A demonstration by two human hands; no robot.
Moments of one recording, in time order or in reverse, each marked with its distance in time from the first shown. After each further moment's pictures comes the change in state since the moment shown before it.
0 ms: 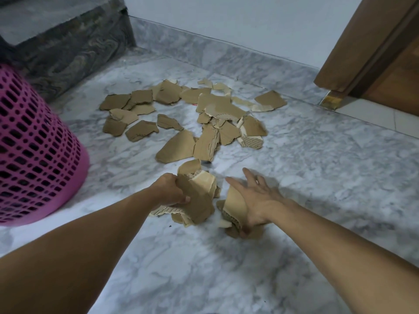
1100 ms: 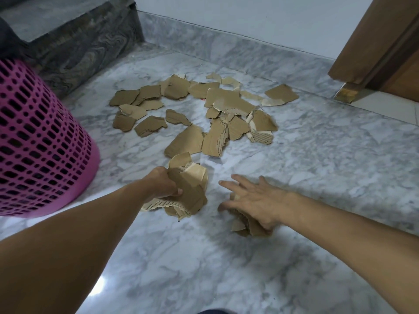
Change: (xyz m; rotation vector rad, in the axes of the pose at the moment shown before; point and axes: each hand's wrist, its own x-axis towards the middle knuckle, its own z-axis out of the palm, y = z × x) left_hand 0.003 -0.018 -0.025 -0.056 0.070 -0.095; right_hand -0.001 -0.008 -0.006 -0.460 -0.015 -0.479
